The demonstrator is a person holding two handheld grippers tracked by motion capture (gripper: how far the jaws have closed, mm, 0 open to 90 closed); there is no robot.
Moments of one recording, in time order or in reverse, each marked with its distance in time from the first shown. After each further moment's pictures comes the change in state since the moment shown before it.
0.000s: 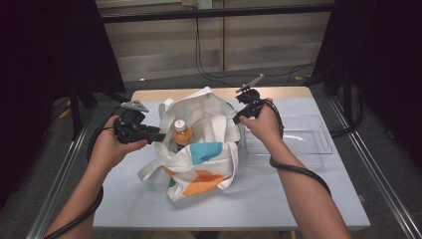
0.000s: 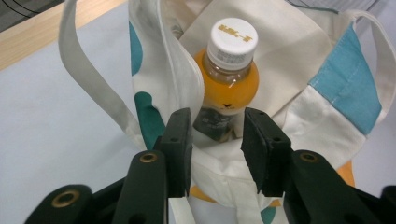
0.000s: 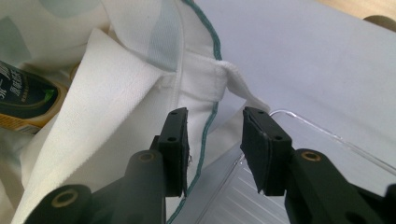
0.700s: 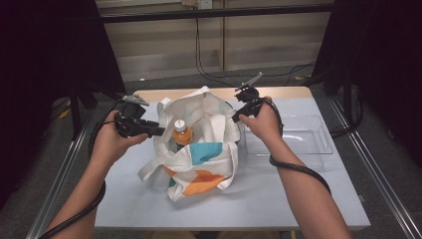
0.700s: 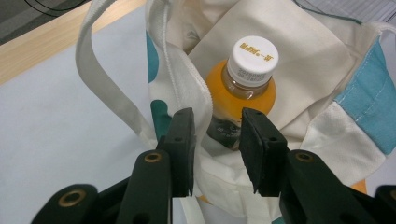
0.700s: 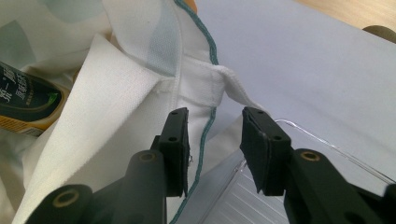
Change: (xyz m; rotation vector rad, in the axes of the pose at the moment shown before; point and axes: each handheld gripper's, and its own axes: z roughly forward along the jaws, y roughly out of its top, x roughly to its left) left arm 0.003 0.010 -0.003 0.008 0.032 -0.020; right arm 0.001 0.004 -0.001 -0.009 0.006 -0.010
